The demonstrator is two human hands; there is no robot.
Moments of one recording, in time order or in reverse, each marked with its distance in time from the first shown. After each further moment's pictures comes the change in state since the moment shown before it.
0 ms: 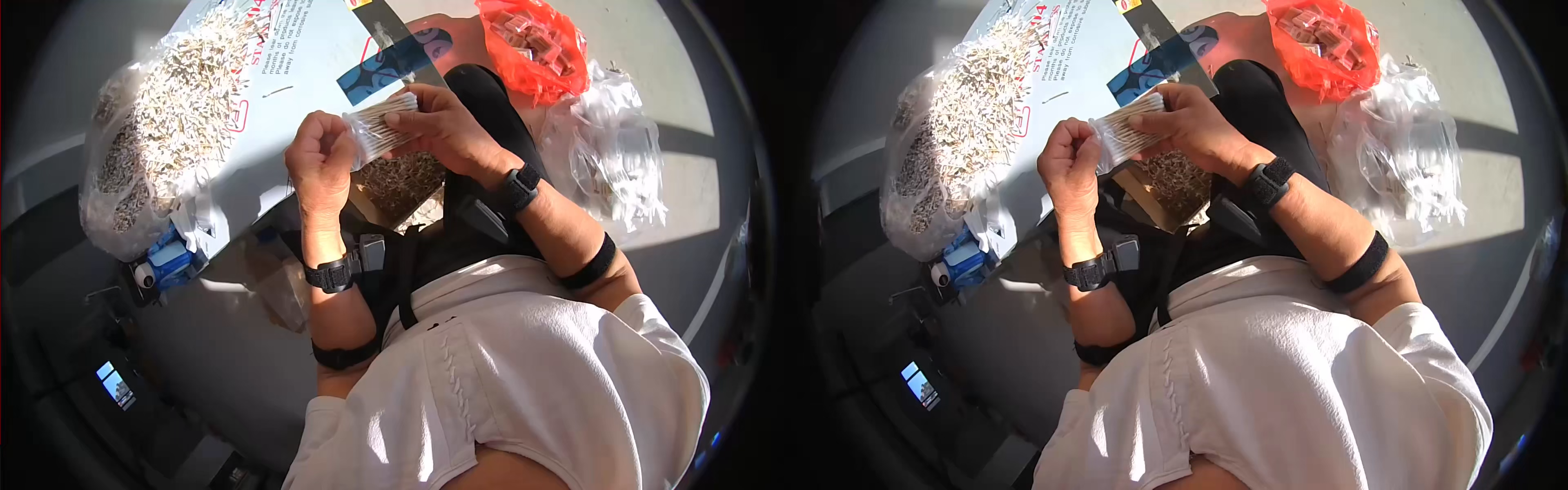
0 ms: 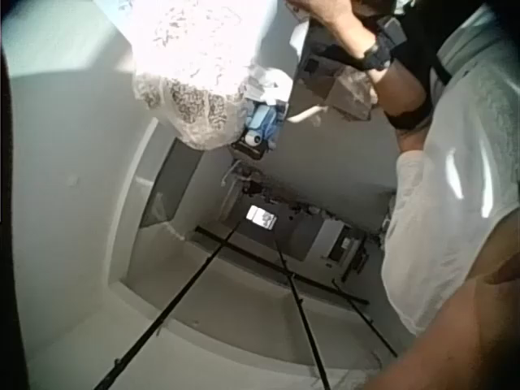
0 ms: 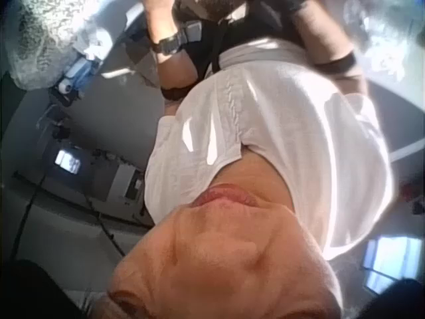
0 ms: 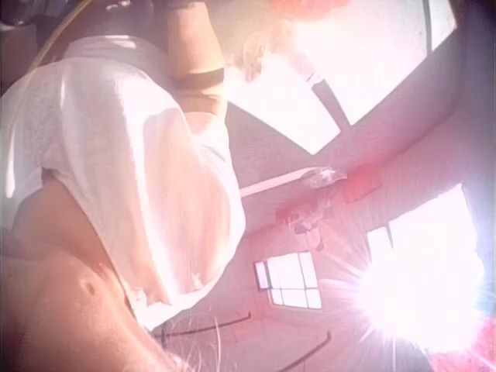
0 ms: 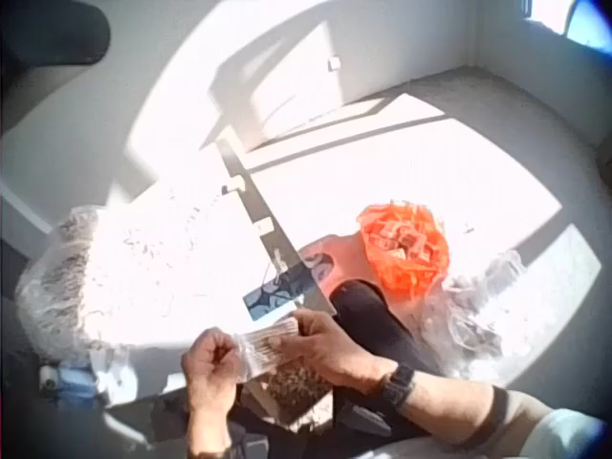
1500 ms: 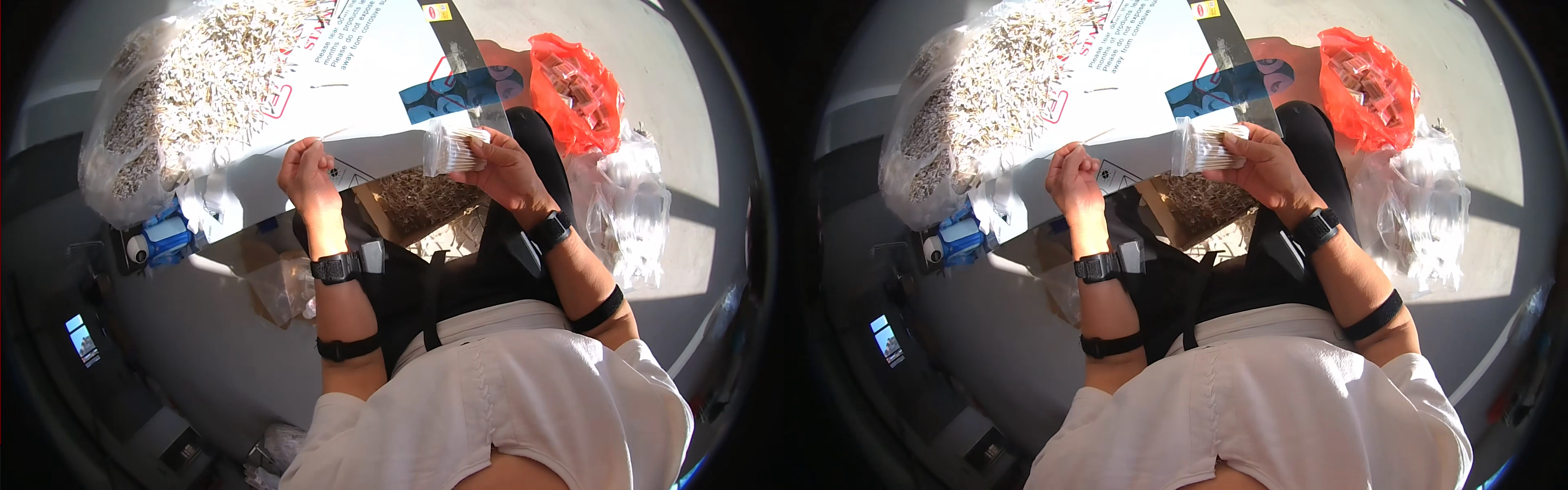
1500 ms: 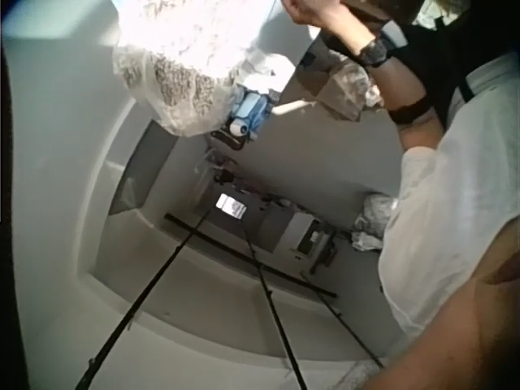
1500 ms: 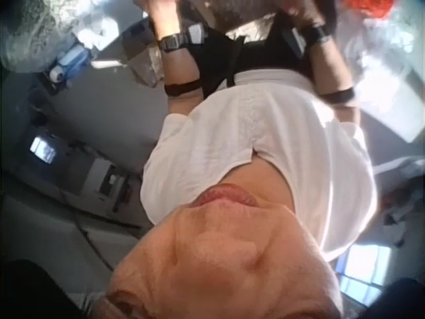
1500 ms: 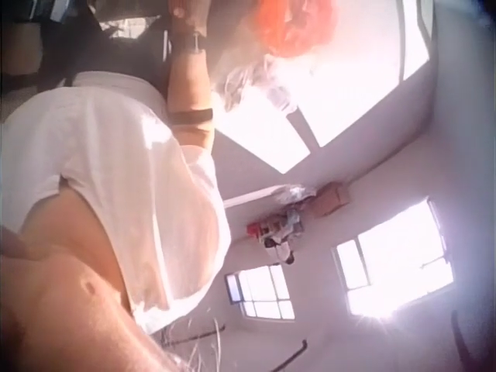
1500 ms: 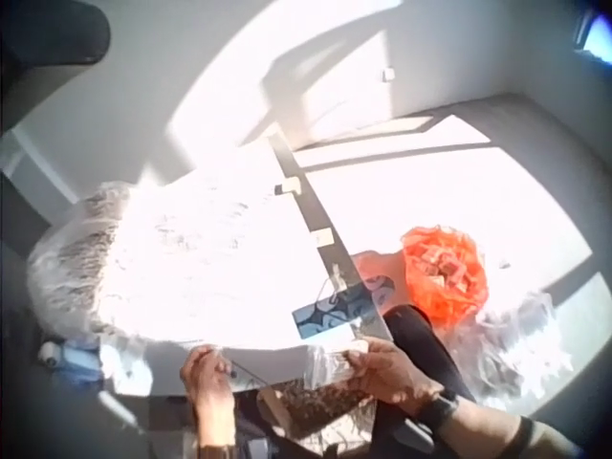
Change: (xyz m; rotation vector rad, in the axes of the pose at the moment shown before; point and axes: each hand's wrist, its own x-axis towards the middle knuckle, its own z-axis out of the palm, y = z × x) left_hand 0.025 -0.085 -0.073 -0.526 0.591 -0.091; right_hand 0.019 0.024 -0.032 0.371 0.012 0.205
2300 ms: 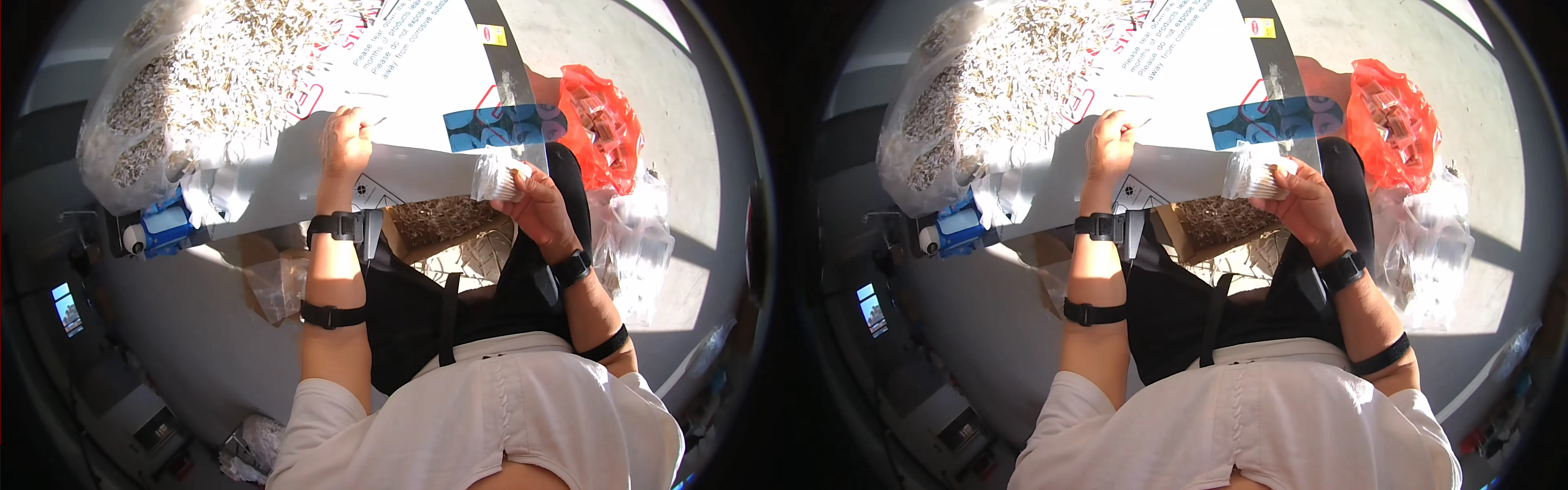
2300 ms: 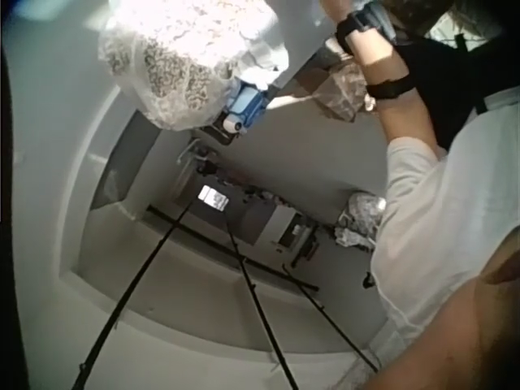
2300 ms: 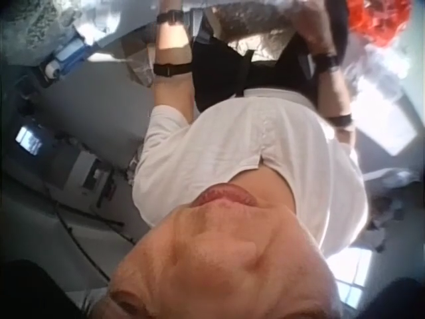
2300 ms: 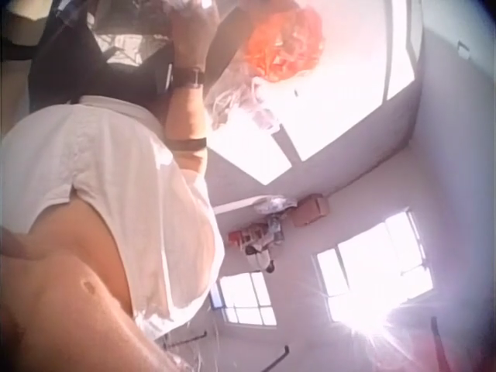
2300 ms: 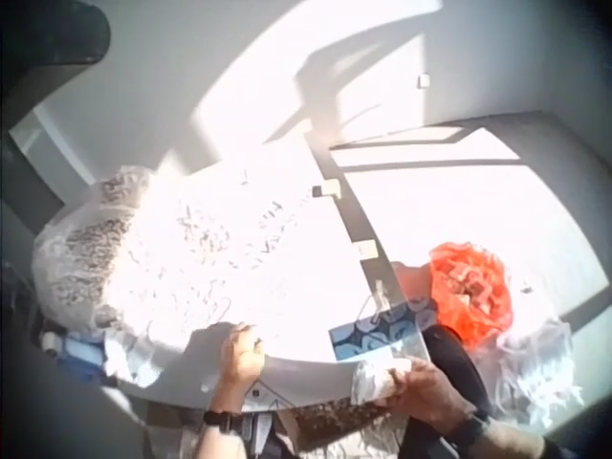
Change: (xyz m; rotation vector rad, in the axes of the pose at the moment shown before) left_hand 0.089 -0.035 -0.002 1.193 -0.467 0.467; right_hand 0.012 0.000 -0.019 -0.010 0.060 -0.009
